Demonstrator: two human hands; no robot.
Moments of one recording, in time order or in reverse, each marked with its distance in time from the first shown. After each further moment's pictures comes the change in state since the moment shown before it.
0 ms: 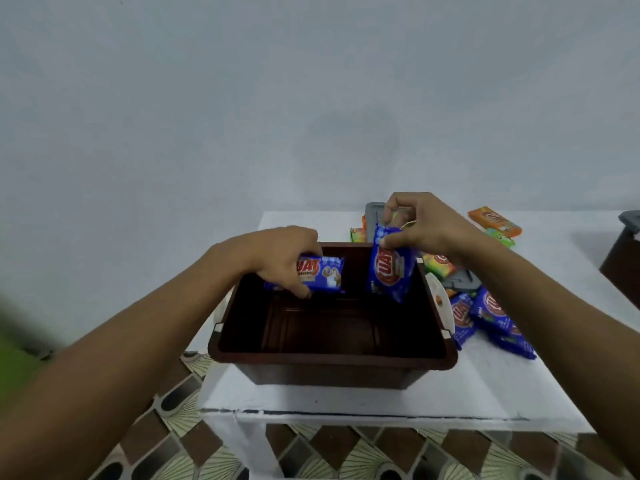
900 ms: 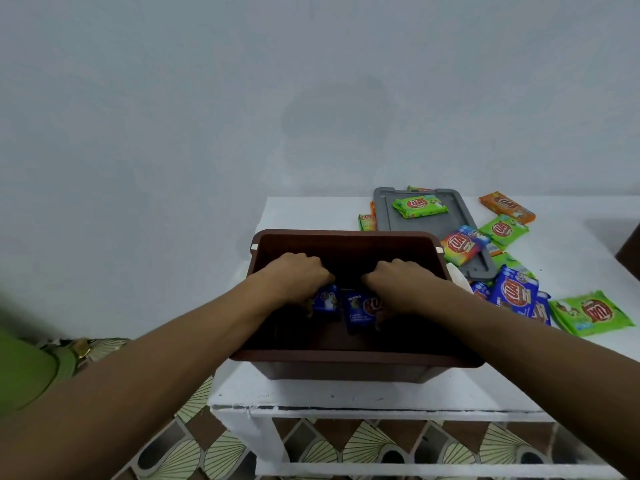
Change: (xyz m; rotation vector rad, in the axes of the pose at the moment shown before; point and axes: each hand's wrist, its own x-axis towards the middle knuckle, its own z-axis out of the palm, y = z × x) left_hand 0.022 -0.002 0.068 0.332 -0.174 0.000; right_hand 0.004 0.030 0.096 -1.150 -0.466 -0.105
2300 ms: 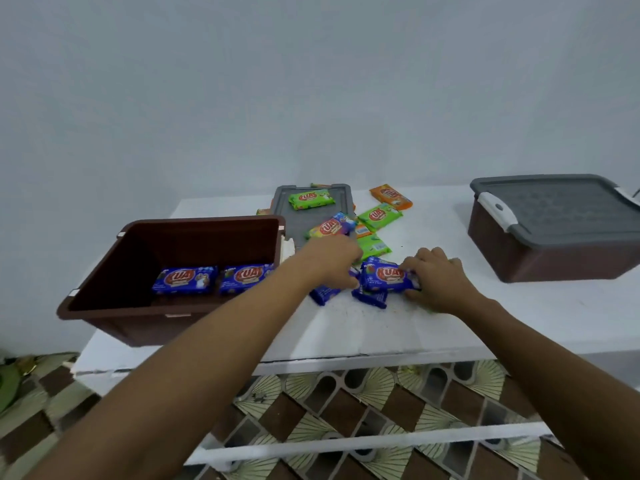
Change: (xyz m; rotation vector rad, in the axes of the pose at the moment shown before) left_hand 0.111 0.239 -0.125 -0.160 0.250 0.002; right_hand -0.176 0.226 0.166 0.283 0.302 0.338
